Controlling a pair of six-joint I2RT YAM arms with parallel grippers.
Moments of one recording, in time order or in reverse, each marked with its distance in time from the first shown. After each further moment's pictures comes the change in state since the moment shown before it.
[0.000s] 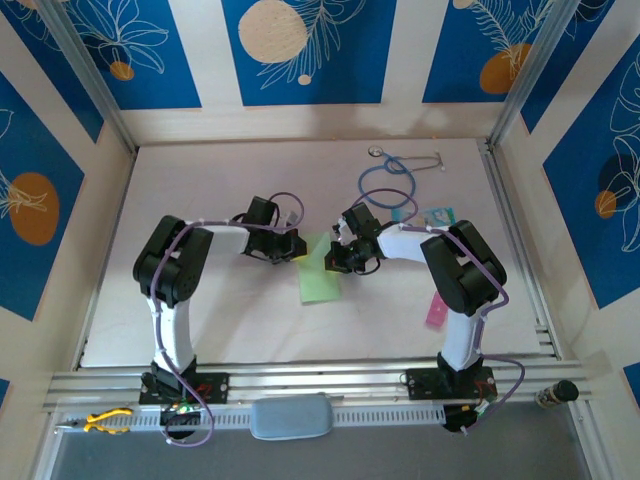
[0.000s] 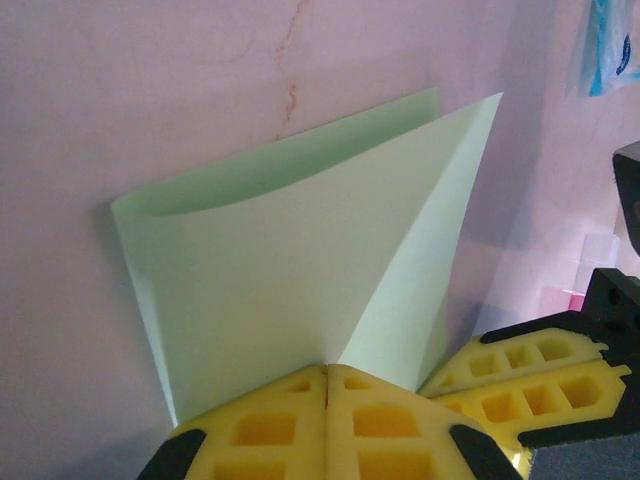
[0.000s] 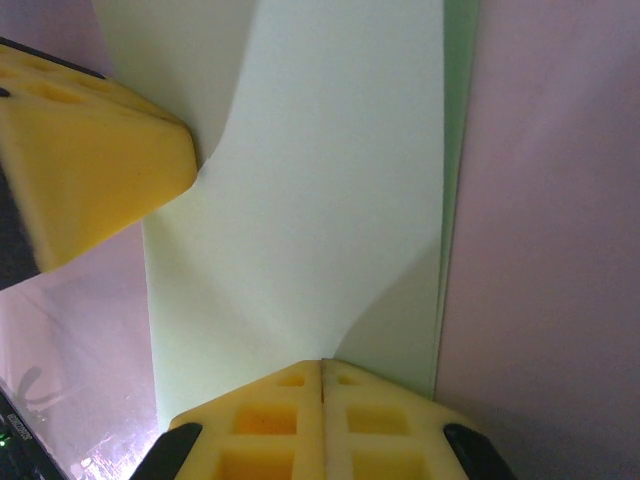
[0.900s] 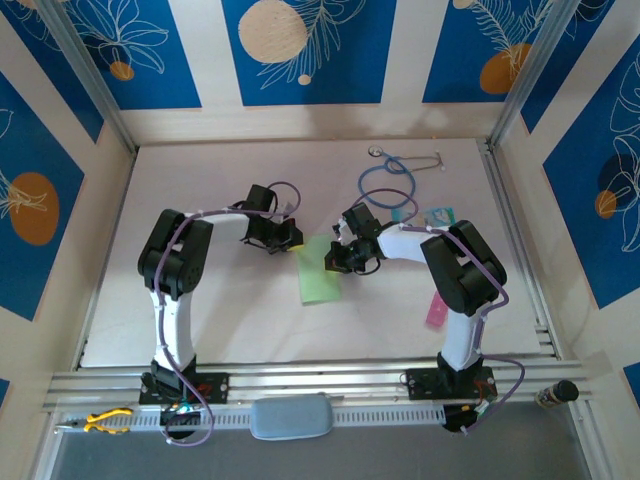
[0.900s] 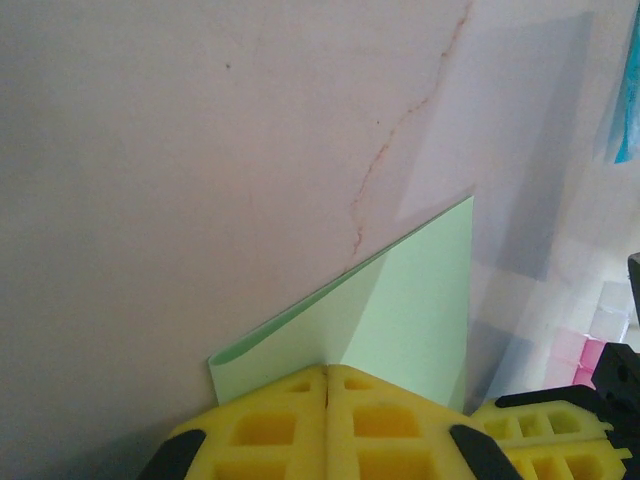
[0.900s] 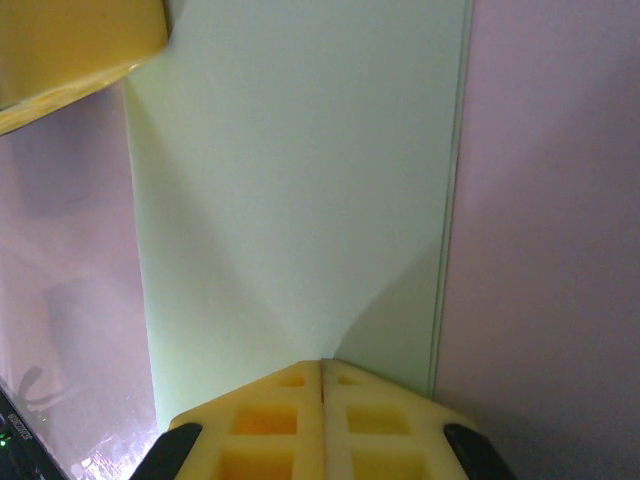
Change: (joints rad) left arm 0.043 0.069 0.160 -0.163 -0.037 0.033; right arm -0.001 0.000 -0.003 0.004 -0.001 0.000
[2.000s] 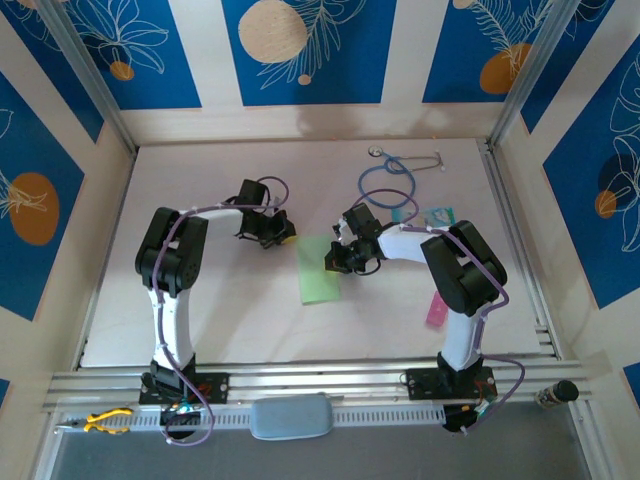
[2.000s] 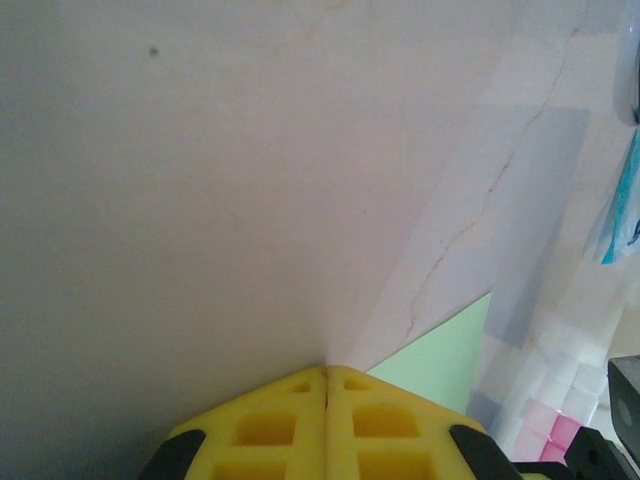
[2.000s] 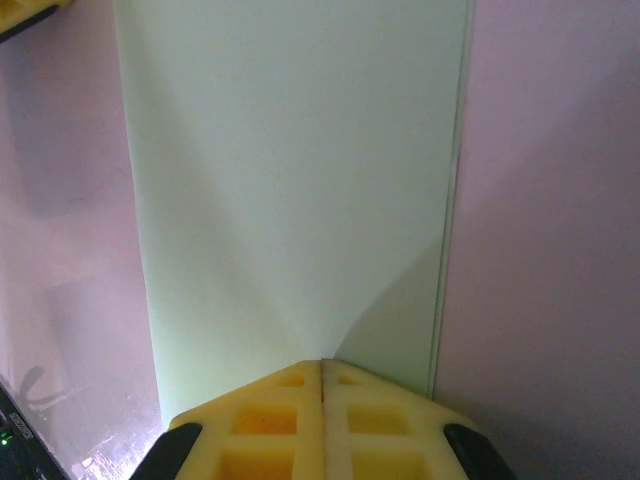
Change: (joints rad) left arm 0.052 0.011 0.034 0.005 -0.055 -0.132; right arm -0.001 -0.002 -0.007 0.012 -0.005 0.000
